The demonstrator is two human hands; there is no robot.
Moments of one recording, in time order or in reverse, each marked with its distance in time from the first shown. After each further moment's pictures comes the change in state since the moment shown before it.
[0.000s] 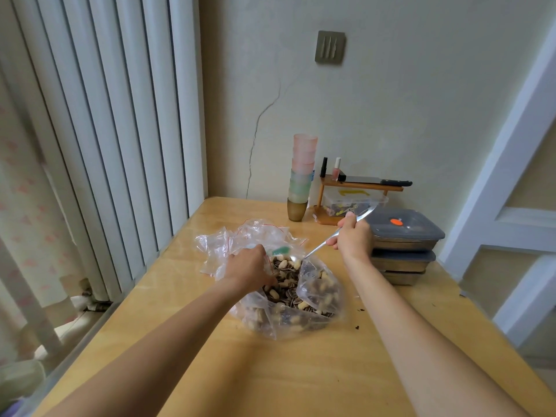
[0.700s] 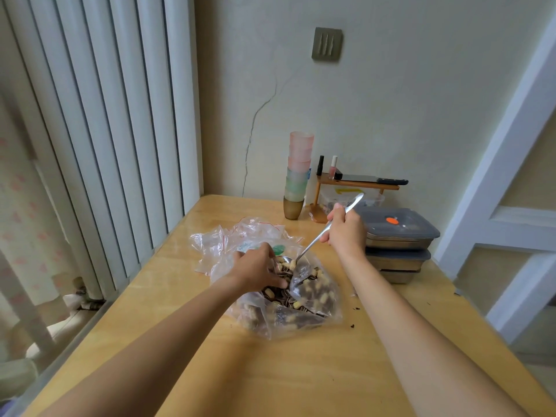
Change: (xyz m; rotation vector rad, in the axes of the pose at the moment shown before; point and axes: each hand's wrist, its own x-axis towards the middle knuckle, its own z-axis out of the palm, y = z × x) left_hand 0.002 0.014 0.004 -0.228 -0.067 0.086; right_hand -0.002 -0.010 0.000 -0.055 -0.066 -0.173
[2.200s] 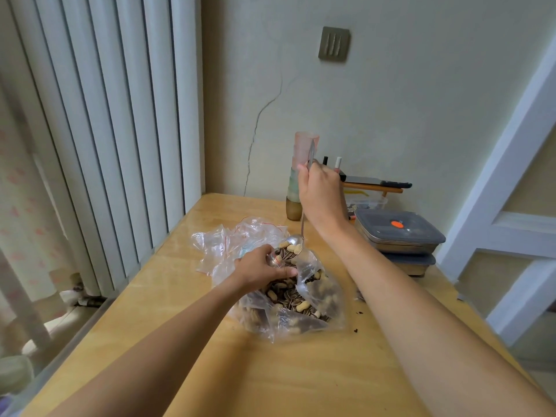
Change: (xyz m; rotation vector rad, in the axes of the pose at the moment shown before) left_hand 0.009 -0.015 0.009 -0.326 0.086 -0.055; right_hand 0.007 -0.083 0.030 -0.400 0.034 -0.665
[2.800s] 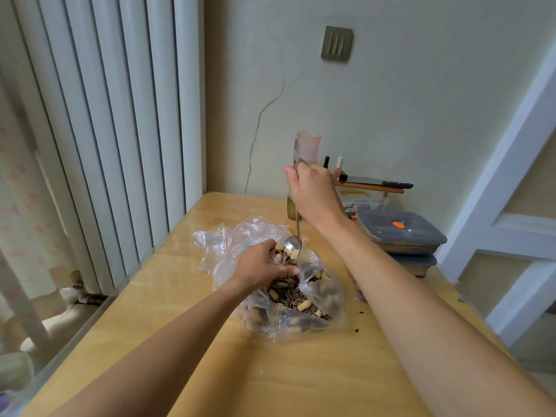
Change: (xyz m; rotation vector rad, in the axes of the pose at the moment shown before) left_hand -0.001 0.002 0.000 -0.012 0.084 0.129; right_hand 0.005 -0.013 -0.002 0.059 -0.130 -0.123
